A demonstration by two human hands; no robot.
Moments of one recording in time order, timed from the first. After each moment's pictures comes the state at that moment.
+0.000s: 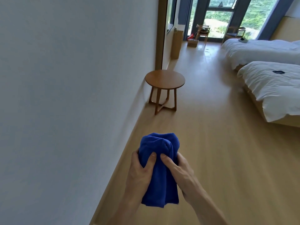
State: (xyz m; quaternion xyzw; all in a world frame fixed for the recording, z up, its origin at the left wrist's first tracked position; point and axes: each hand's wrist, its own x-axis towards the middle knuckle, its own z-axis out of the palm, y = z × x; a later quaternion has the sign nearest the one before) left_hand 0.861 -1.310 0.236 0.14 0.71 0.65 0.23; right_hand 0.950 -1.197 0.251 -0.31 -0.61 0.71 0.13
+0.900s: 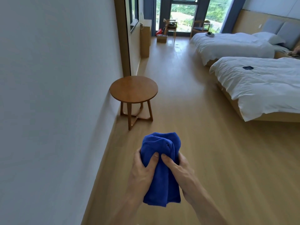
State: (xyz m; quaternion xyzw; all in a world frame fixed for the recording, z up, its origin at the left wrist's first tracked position) left_hand 0.671 -0.951 0.210 0.23 0.69 0.62 0.29; right_hand 0.785 -0.865 0.243 -0.40 -0.55 0.70 0.20
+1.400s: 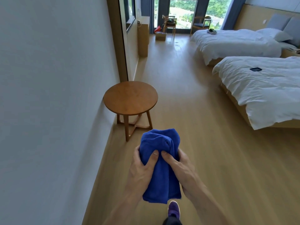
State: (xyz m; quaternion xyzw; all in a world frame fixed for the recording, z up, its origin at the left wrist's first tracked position) left_hand 0.538 -0.773 0.199 0.23 0.69 0.62 0.30; right_hand 0.652 -0.687 0.233 -0.41 -0.56 0.69 0.21
